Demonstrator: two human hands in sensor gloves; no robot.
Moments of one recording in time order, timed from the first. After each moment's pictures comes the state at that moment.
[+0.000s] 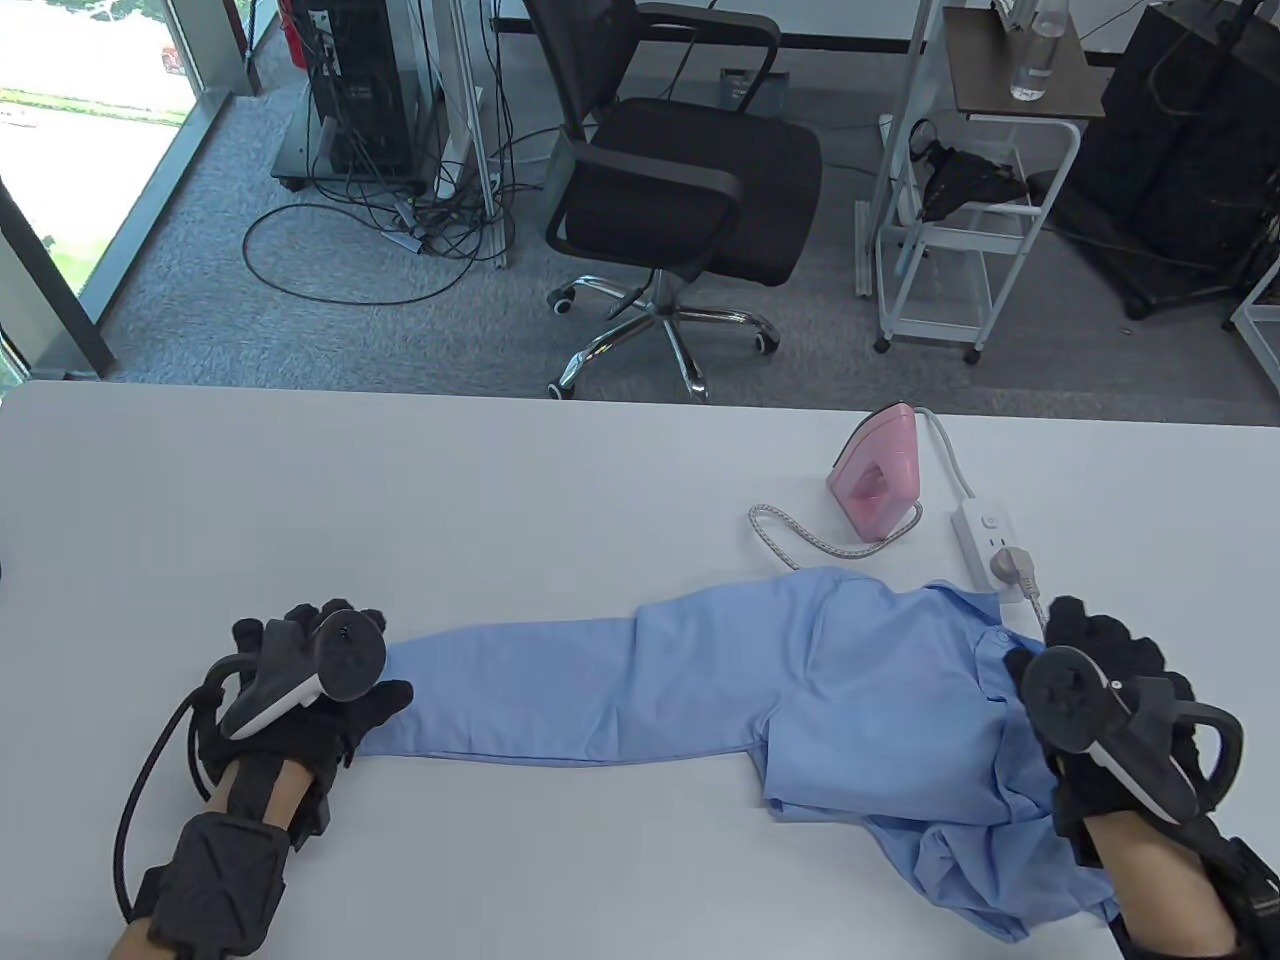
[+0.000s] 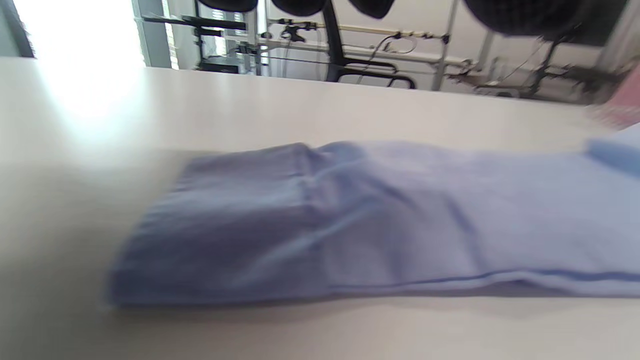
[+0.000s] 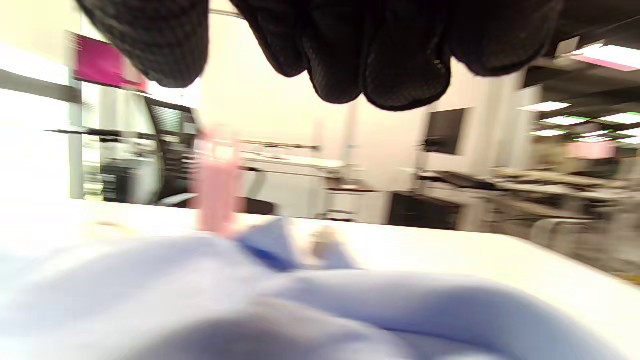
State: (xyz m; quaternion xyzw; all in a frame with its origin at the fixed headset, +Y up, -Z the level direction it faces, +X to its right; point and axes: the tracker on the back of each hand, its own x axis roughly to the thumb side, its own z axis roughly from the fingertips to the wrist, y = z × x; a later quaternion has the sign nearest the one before) left_hand -0.265 -0.702 -0.301 -0.14 -0.08 0.08 0.98; right_hand 0.283 -0.613 -0.263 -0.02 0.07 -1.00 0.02
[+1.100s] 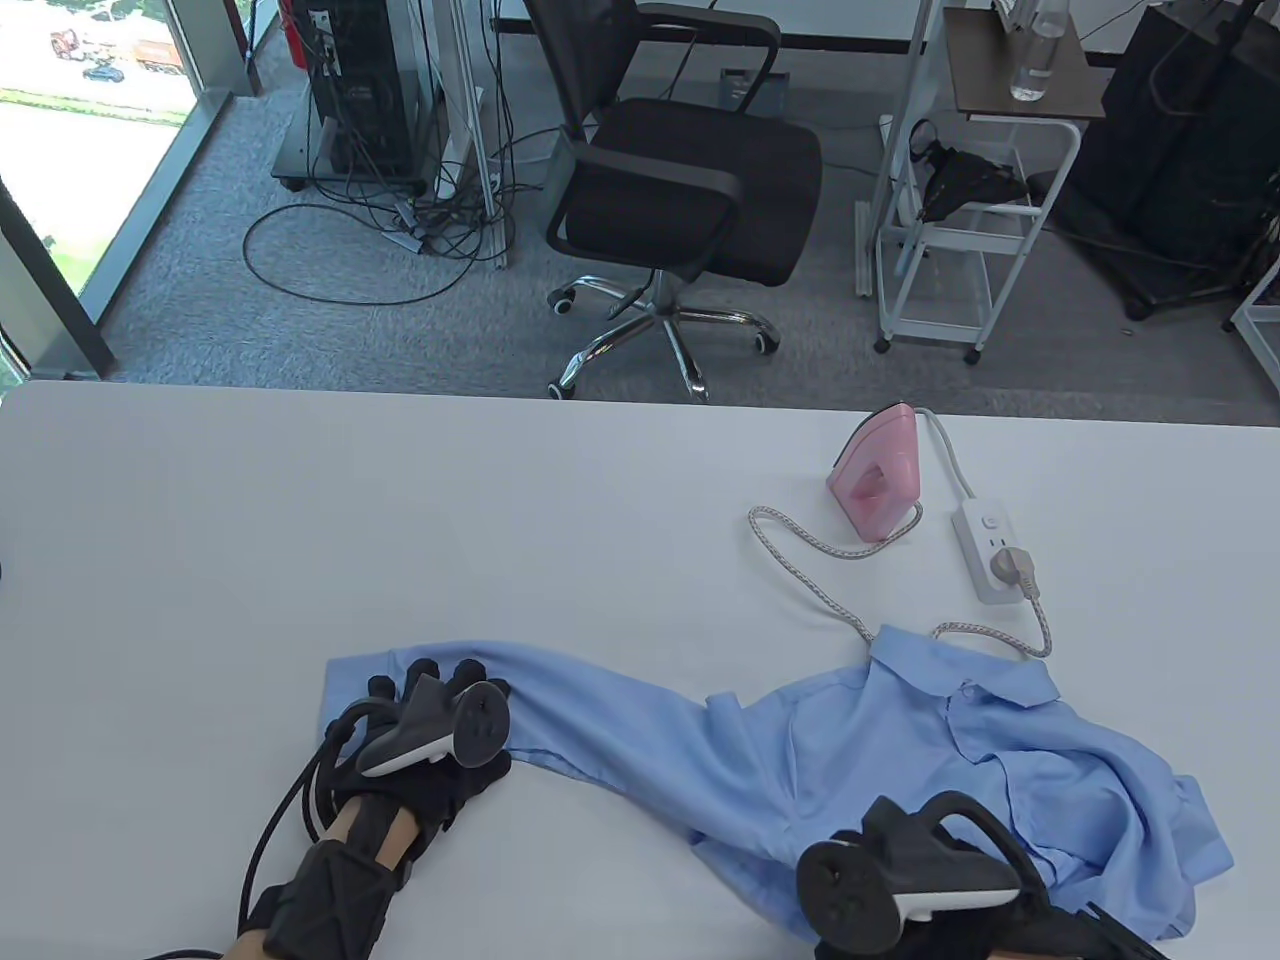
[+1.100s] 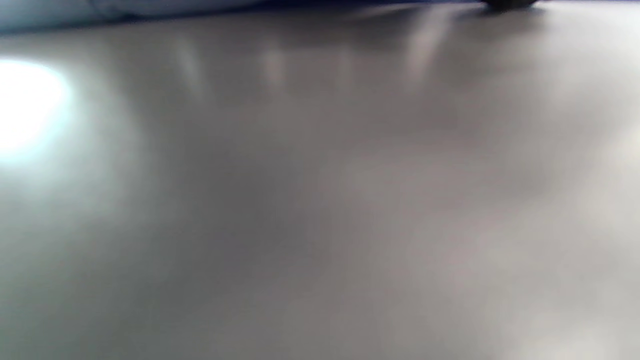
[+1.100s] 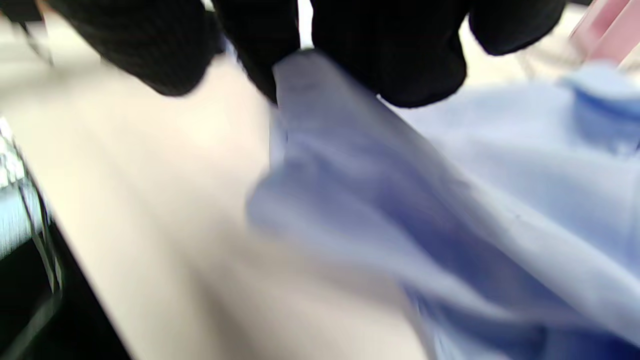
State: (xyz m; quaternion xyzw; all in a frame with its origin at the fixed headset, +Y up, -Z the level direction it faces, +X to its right) left_hand -0.195 -0.778 -0.290 -0.22 -0.12 -0.04 0.97; right_hand 0.168 -0.612 -0.174 -0.35 -0.20 -0.91 0.02
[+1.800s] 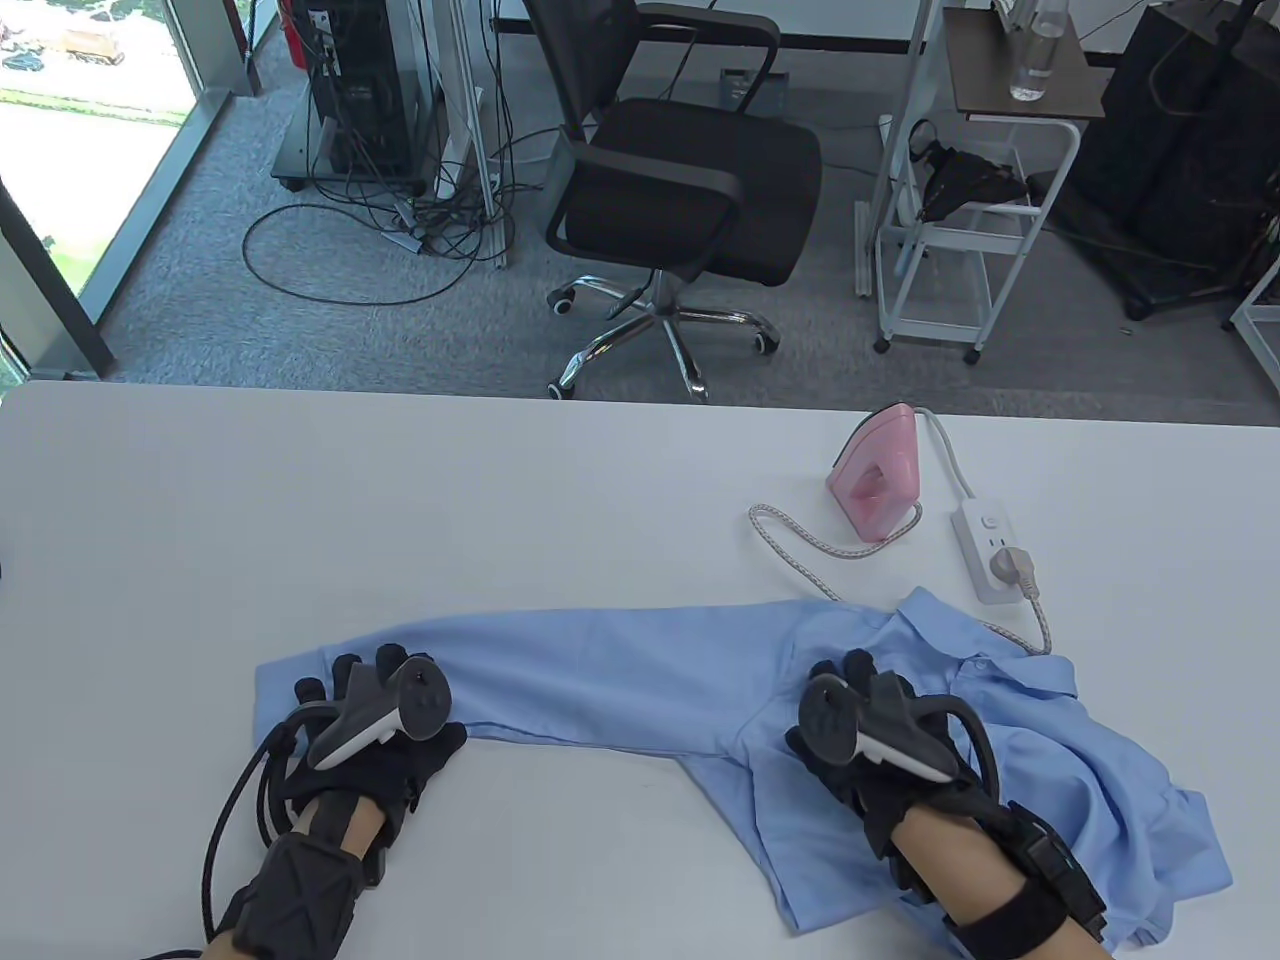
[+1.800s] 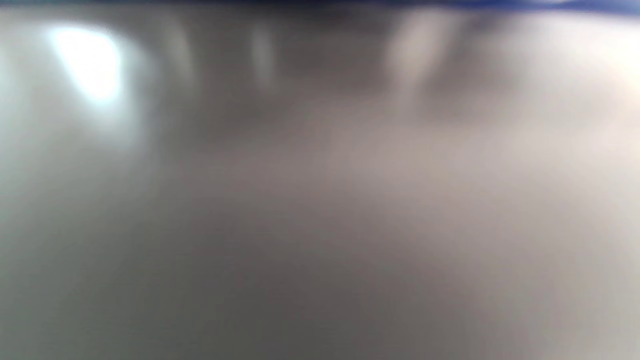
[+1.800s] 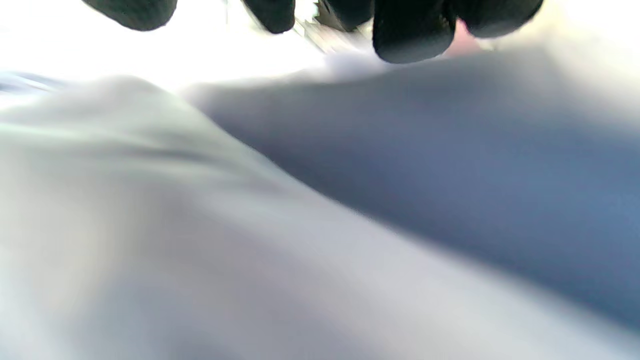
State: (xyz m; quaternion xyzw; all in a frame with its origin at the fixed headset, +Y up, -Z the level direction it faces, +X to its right) left_hand -0.241 -0.778 -0.297 -0.20 -0.02 0.02 0.98; right_hand 0.169 -0.714 -0.265 -0.22 -0.07 -0.97 0.07
